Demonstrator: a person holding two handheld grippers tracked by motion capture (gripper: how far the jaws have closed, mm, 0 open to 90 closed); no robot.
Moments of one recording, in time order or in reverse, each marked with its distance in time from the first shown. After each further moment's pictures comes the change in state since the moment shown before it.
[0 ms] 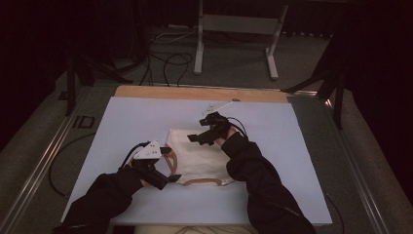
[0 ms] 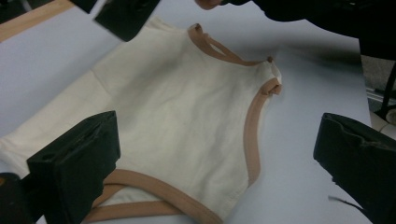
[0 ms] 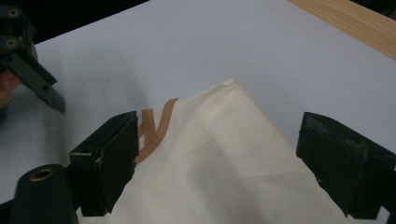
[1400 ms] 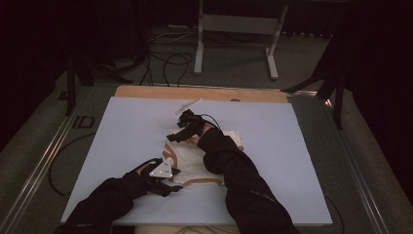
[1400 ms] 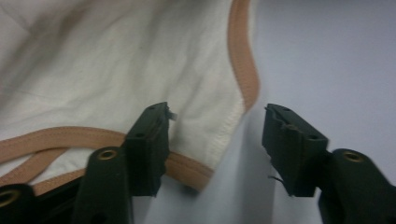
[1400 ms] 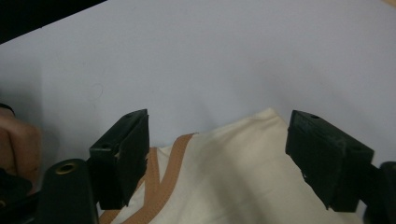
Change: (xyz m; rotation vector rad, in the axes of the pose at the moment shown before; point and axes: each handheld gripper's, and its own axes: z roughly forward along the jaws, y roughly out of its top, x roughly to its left) left arm -0.005 -0.039 0.041 0.221 -0.054 0.189; right arm 0.006 0.027 0.079 0.106 0.061 -0.014
